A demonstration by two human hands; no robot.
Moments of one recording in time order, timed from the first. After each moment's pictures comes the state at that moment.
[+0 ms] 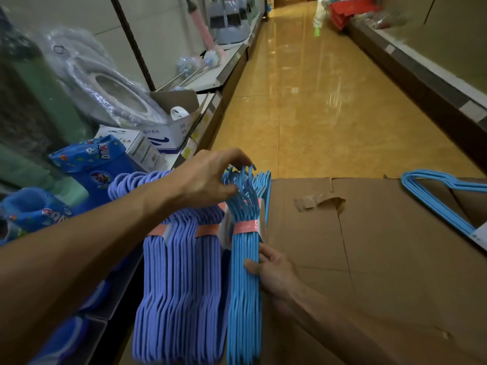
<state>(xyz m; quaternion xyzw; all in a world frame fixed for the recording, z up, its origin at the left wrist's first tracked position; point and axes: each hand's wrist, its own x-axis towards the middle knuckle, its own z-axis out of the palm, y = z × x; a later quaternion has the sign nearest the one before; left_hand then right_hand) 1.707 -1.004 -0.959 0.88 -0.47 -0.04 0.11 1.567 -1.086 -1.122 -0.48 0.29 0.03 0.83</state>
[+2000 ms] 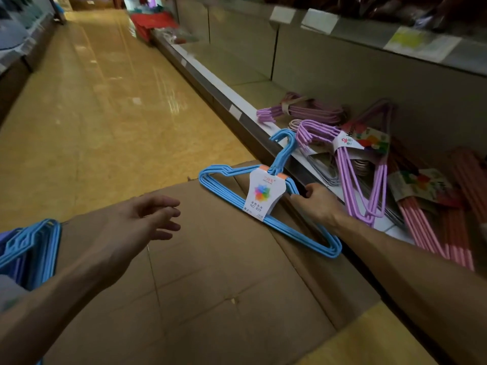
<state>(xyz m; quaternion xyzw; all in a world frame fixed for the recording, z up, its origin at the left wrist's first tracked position) 1.531 -1.225 -1.015 0.74 -0.30 -0.32 0.50 1.296 -1.461 -1.070 -0.73 0.60 -0.14 0.30</state>
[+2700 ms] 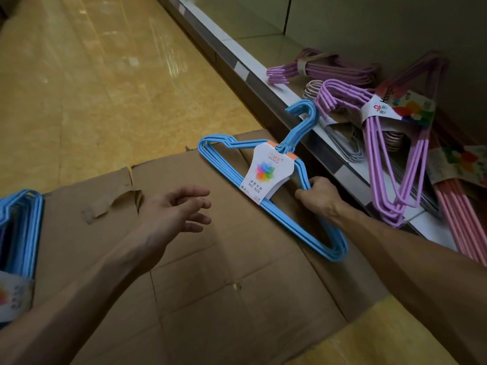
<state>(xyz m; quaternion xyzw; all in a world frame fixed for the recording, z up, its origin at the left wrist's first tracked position) 1.521 -1.268 -1.079 0.71 -0.25 -0.42 0.50 1.318 -1.486 -1.135 -0.69 0.64 -0.06 0.33</state>
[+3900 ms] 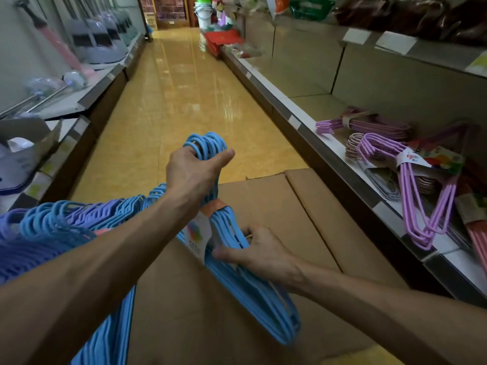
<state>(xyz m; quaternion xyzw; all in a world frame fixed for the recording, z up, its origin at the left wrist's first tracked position) 1.547 -1.209 -0.956 0.77 -0.22 -0.11 0.58 1.400 -1.251 -1.029 -0.74 0.33 -0.01 0.59</state>
